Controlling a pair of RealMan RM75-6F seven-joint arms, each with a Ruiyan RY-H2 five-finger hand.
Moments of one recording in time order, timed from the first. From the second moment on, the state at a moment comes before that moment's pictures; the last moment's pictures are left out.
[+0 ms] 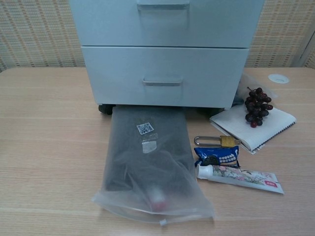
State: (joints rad) left arm -0.04 -1.08 -0.01 -1.68 1.58 1.55 0.09; right arm 0.30 -0.99 0.22 -1.82 -1.86 1.47 -0.50
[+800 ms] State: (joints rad) left arm -0.04 -1.07 -0.01 -1.69 1.56 1.55 0.11; right arm 0.62 -1.17 0.42 -1.74 -1.79 1.35 -0.61
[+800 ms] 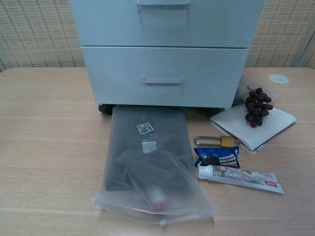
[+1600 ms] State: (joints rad) left arm -0.04 -1.06 -0.01 -1.71 1.53 1.53 0.14; right arm 0.81 -1.31 0.49 -1.58 -1.71 1.38 -0.61
